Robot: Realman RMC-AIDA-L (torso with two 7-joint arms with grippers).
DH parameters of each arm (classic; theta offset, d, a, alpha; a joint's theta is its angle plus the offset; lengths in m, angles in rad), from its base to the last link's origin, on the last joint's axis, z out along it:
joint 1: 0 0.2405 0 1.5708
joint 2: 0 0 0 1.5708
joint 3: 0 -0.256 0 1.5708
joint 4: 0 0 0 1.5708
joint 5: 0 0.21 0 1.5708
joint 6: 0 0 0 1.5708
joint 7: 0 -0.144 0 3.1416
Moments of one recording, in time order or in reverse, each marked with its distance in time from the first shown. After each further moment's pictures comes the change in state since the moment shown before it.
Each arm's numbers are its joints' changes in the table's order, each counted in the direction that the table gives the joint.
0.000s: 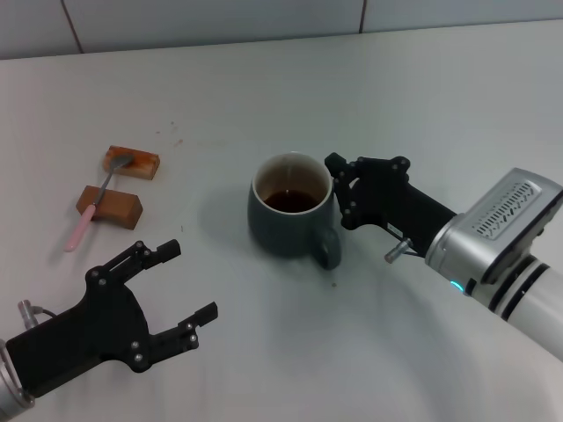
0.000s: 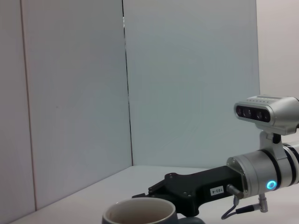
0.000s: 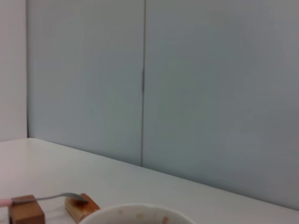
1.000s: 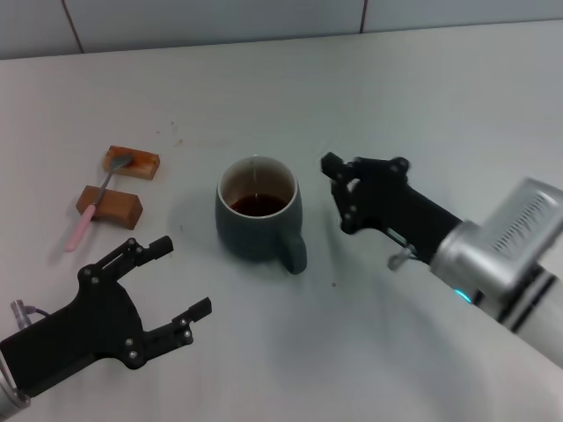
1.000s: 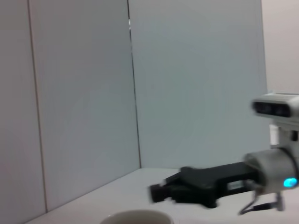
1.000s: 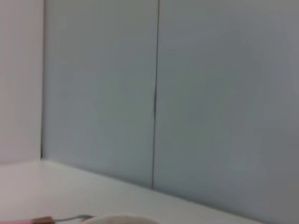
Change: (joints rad) left arm 0.006 0.000 0.030 -0.011 0.000 -0.006 -0.020; right arm -0.025 0.001 -0.016 0.005 -0.051 0.073 0.004
